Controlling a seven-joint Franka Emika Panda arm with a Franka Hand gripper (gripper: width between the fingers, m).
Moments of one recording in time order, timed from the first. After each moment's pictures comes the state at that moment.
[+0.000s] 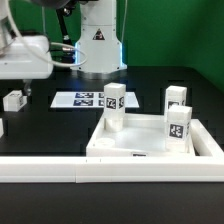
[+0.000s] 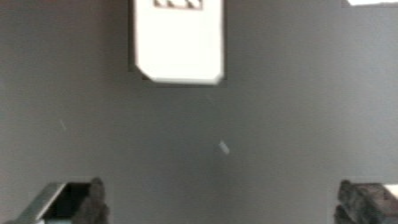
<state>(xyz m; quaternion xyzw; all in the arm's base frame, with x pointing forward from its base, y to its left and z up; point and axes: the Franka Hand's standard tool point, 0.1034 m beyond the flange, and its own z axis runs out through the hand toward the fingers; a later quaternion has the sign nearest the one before) 0.395 -0.217 0.040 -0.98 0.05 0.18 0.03</state>
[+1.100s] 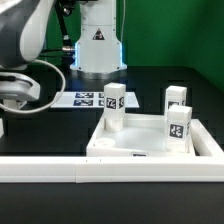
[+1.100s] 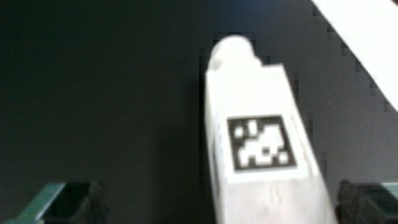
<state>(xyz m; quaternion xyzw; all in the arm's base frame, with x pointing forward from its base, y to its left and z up) 0.352 -0.228 0.015 -0.88 0.10 0.46 0.06</state>
